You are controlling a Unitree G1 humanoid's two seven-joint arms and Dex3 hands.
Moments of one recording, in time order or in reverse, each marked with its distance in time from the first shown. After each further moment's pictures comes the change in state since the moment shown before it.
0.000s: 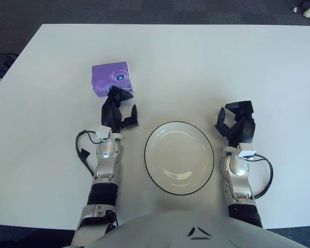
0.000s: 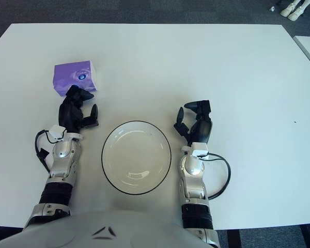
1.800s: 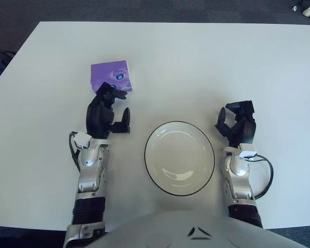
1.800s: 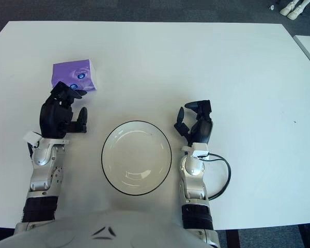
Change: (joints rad) left arm 0.099 0.068 0.011 -0.350 -0.138 -0.121 -0.165; right arm 0.004 0.001 0.000 -0.010 -0.001 -0.001 -0.001
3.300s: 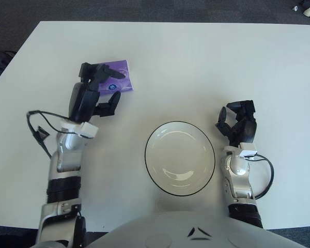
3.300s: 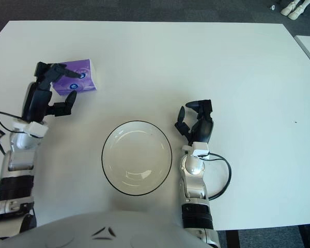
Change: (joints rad) left arm -0.237 0.360 0.110 0.071 0.693 -0.076 0.072; right arm -0.010 -0.001 -0.007 0.004 0.000 0.007 0.001
